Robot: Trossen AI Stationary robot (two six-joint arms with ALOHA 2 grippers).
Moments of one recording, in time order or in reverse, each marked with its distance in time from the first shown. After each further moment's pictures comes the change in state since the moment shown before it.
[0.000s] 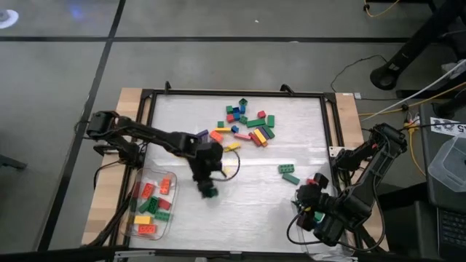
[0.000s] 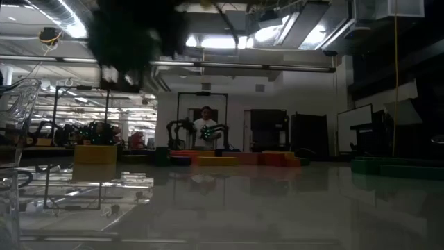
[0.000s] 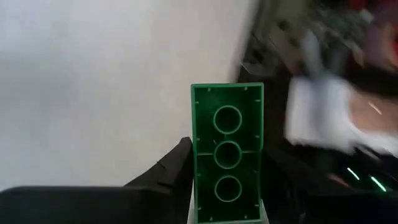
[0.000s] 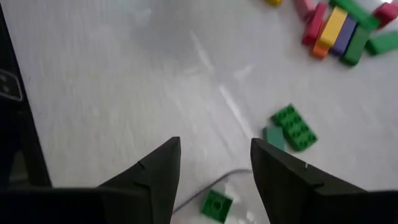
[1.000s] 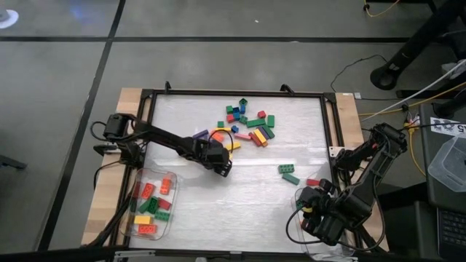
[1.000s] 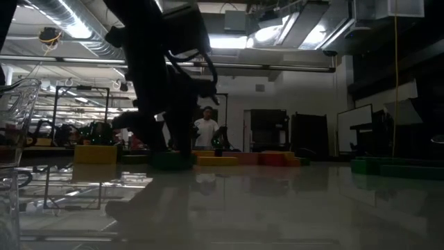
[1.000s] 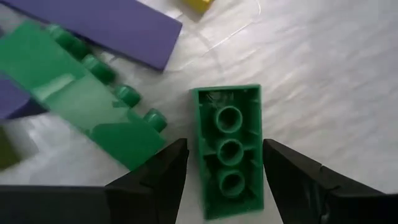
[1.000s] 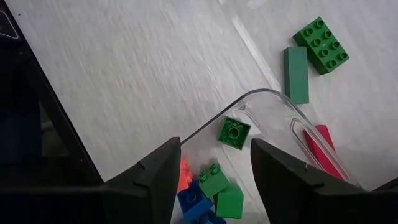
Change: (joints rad) left arm 0.036 0.209 0.001 0.020 -0.865 -0.369; right arm 0.000 -0.003 0.000 -0.014 -0.298 0.101
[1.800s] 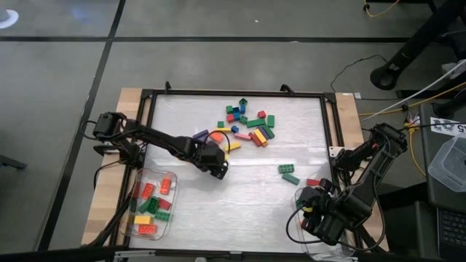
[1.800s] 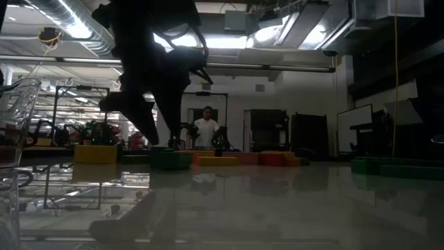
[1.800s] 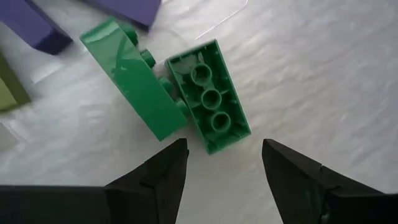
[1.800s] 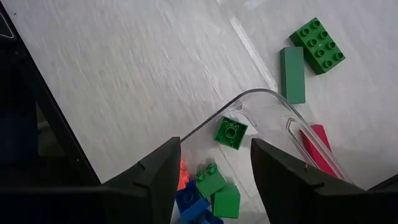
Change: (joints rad) left arm -0.042 -0.116 -0.001 -0.085 0.049 -0.064; right arm 0.000 -0.001 0.001 -0.012 0.001 0.000
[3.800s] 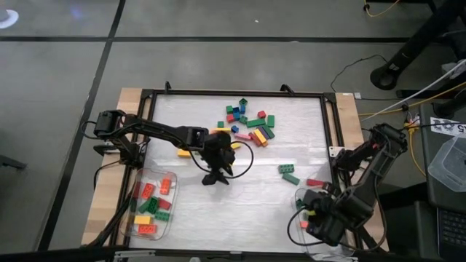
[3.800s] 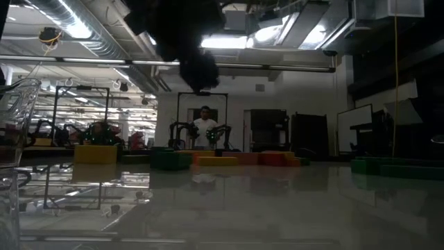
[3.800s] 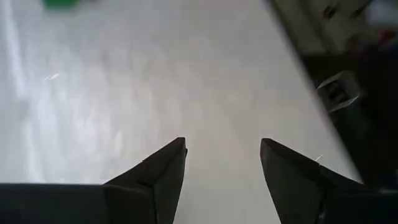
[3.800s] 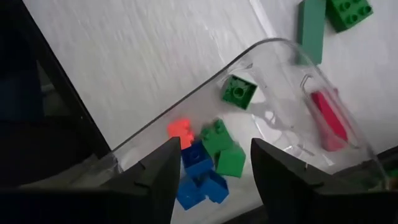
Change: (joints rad) left arm 0.107 -0.005 0.081 0.222 0.554 1.199; right arm 0.003 -0.001 0.000 0.001 -0.154 -0.005
